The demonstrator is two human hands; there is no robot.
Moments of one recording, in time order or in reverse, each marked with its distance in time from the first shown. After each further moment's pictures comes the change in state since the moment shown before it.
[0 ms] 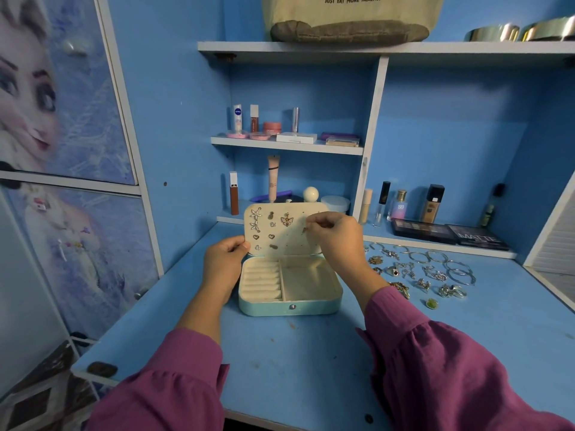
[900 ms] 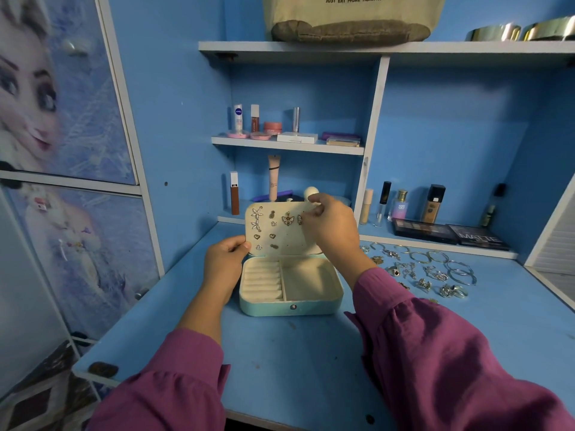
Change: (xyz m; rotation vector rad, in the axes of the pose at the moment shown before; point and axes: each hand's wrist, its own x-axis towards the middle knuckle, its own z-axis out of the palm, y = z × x) left_hand 0.001 -0.001 -0.001 -0.006 -0.006 0.003; right_hand 0.014 -0.019 0.007 -0.358 0.005 -0.044
